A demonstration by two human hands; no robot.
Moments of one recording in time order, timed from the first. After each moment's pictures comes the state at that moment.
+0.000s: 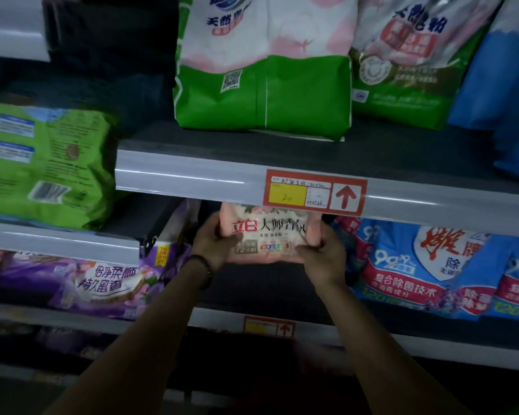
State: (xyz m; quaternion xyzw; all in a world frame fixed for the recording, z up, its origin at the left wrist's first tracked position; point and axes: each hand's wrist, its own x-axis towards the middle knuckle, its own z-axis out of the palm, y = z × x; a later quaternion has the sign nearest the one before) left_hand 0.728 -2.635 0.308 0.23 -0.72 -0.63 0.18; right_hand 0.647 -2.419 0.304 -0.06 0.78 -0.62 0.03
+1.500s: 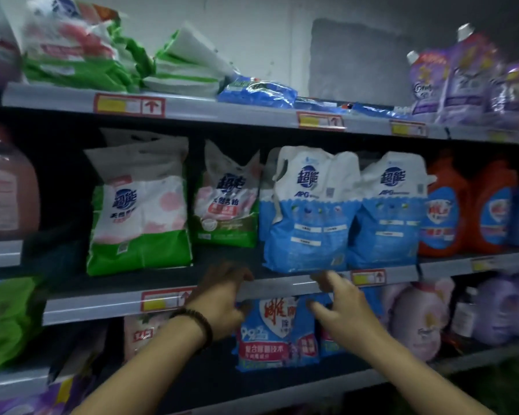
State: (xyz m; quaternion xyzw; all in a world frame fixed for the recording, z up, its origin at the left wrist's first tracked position) left_hand 0.816 -2.381 0.576 -0.13 -0.95 -0.16 0.21; right_hand 0.794 -2.107 0.565 -0.17 0.91 -0.34 -0.17
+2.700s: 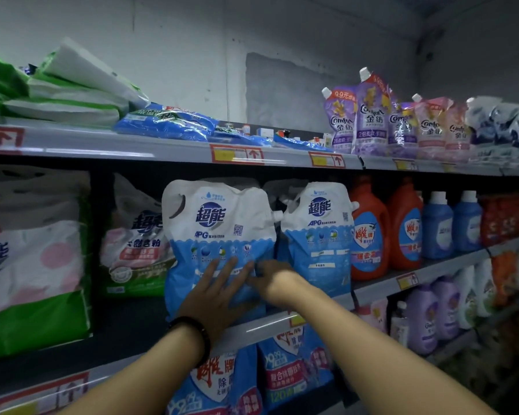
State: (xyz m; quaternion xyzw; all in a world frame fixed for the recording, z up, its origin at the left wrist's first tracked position) left_hand 0.687 -2.273 0.617 -0.28 -0.86 0.29 0.32; right_hand 0.682 -2.094 0.680 -0.07 0.97 -0.22 -0.05
